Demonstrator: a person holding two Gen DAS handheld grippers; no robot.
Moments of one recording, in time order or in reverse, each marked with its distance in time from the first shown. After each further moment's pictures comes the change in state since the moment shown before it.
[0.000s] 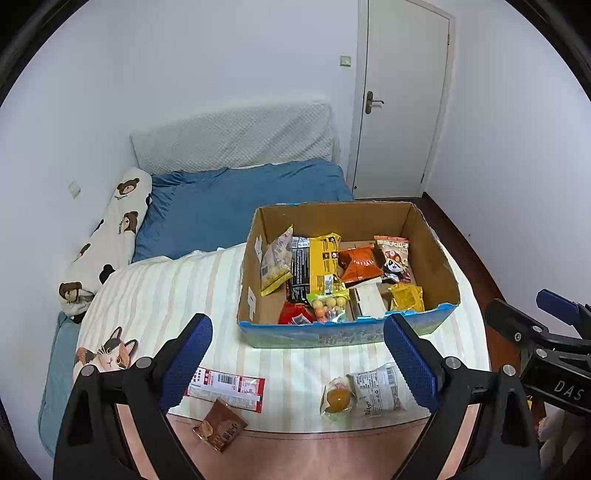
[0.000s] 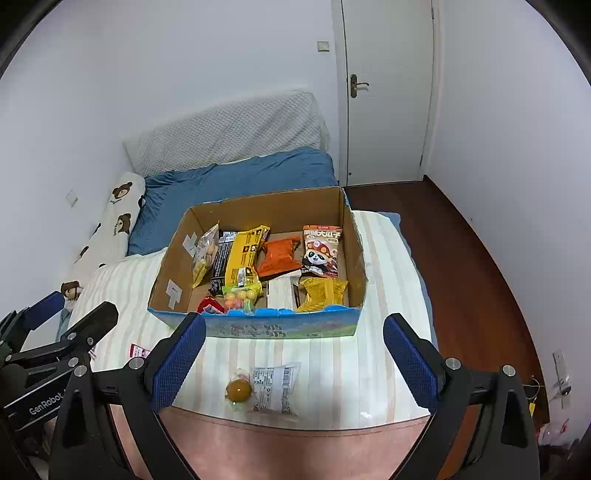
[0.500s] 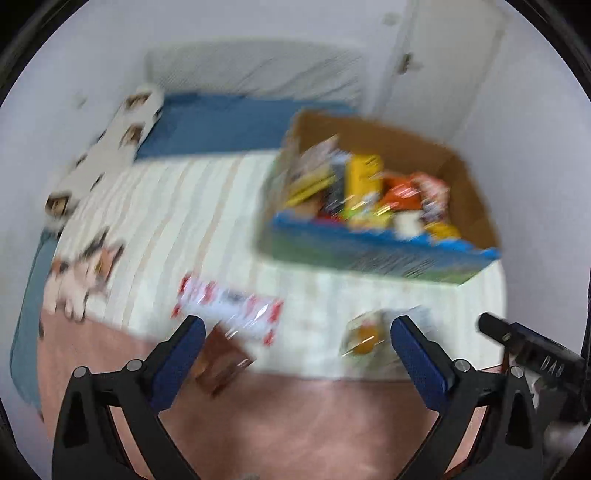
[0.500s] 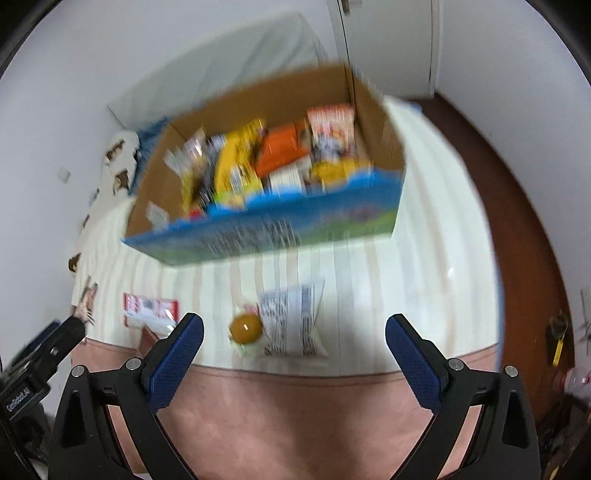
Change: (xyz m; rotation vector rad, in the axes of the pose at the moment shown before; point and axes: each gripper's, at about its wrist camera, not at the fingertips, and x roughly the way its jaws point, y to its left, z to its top) left arm 0.068 0.075 -0.086 -0.197 0.254 -0.013; right arm 0.115 -0.010 -0.075 0.123 0.328 0.075
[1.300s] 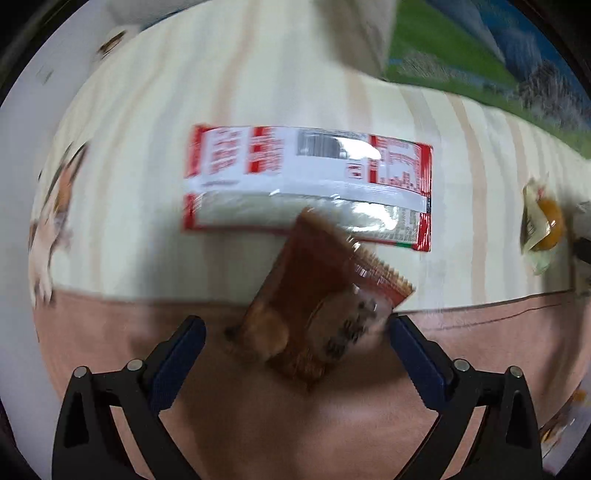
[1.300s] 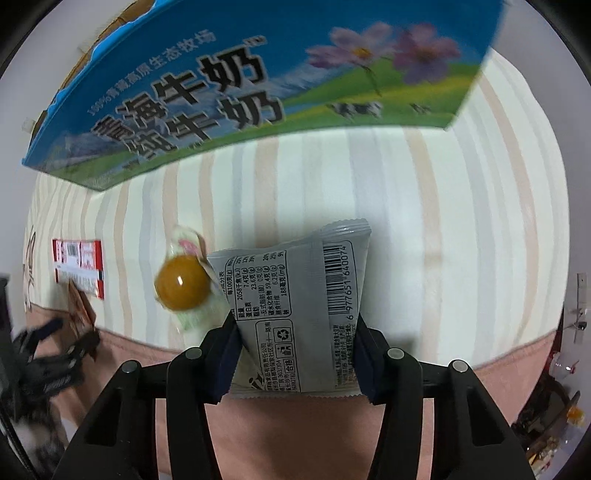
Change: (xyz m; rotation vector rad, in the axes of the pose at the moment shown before) left arm 0.161 0.056 -0.052 0.203 0.392 0.155; right arm 0.133 -0.006 -0.039 -0.037 0.255 -0.069
